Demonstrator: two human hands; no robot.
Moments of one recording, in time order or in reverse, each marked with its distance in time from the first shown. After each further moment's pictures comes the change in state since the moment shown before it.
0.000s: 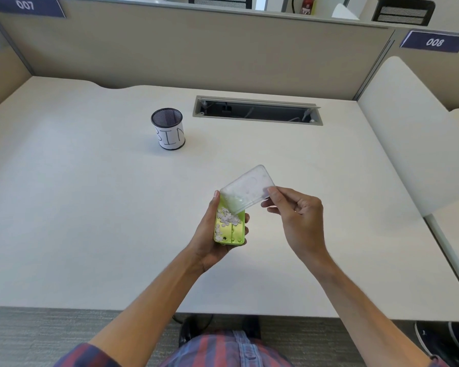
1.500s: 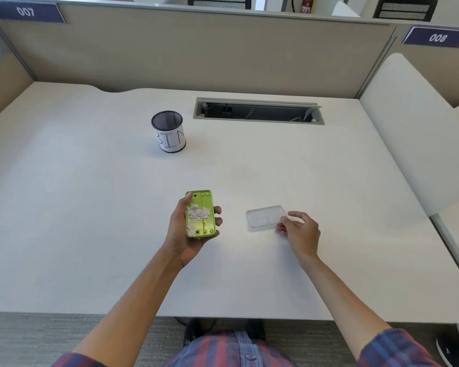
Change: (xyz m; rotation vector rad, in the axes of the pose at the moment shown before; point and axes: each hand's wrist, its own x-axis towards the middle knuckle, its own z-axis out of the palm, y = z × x) left_hand 0.000 0.027 -0.045 -0.031 0.124 0.142; right_hand 0.018 0.139 -0.024 -0.120 0.268 0.459
